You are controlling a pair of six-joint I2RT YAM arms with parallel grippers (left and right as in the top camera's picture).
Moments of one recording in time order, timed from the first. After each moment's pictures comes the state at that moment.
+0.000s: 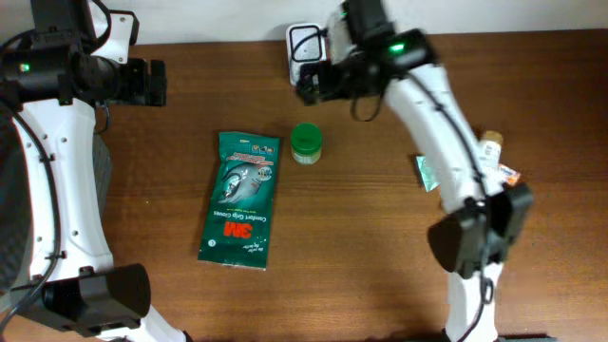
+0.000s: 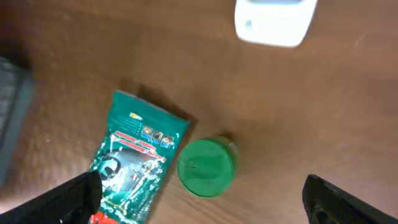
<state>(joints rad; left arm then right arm) 0.12 1.84 2.15 -1.28 0.07 0.20 0.39 2.16 2.22 -1.10 -0.25 0.24</state>
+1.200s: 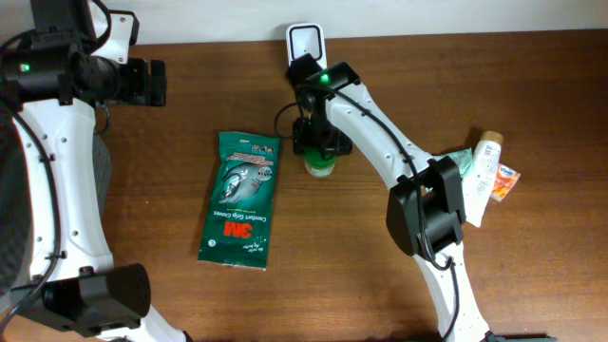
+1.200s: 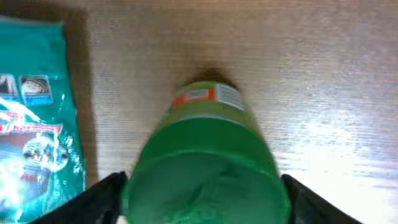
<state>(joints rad) 0.12 1.84 2.15 -1.28 0.07 0.20 0.50 2.39 2.21 -1.33 -0.04 0.53</state>
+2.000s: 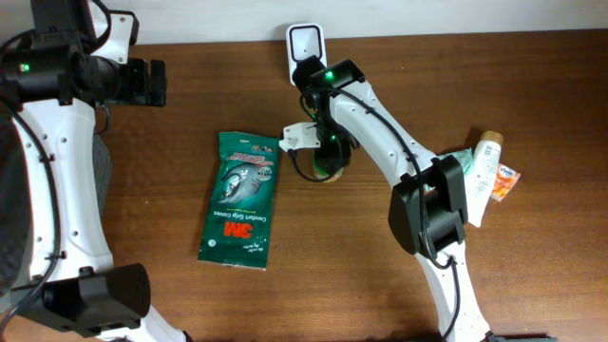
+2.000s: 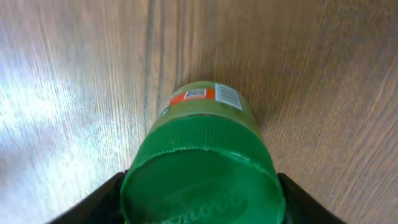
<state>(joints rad) 0.12 1.84 2.15 -1.28 0.07 0.20 0.49 2.38 2.22 -1.43 -0.02 -1.14</state>
